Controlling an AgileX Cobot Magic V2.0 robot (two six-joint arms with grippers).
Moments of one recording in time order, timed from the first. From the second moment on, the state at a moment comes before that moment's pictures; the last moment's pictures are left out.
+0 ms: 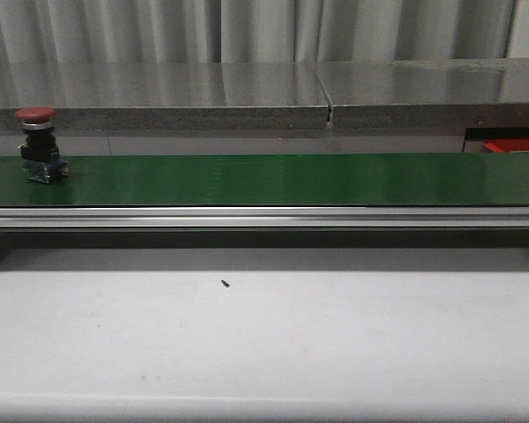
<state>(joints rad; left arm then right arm) 0.60 1.88 -1.64 -0.41 1.00 0.32 -0.13 0.80 -0.73 0.17 0.69 -0.23</state>
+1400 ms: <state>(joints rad) 0.63 2.15 -1.65 -0.44 0.84 0.32 -0.13 0.80 -0.73 0.17 0.69 -0.23</state>
